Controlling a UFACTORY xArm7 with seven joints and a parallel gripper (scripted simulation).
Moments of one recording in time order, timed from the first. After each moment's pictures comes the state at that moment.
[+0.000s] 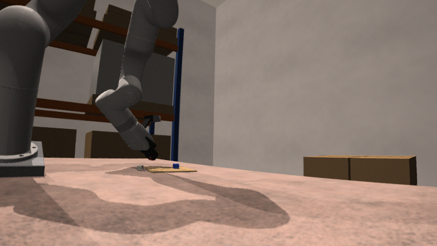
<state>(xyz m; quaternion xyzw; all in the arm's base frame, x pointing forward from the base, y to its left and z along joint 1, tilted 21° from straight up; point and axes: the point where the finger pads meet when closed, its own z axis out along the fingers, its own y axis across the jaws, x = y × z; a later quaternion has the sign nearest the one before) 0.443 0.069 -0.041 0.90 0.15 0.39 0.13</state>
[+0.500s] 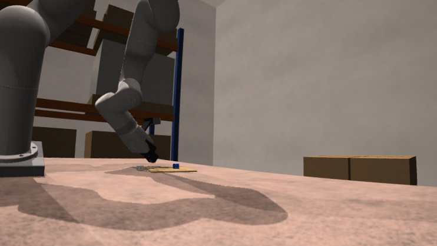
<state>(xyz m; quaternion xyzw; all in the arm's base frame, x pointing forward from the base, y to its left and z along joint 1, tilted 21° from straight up) 0.443 0.066 -0.050 0.90 0.15 0.39 0.13</state>
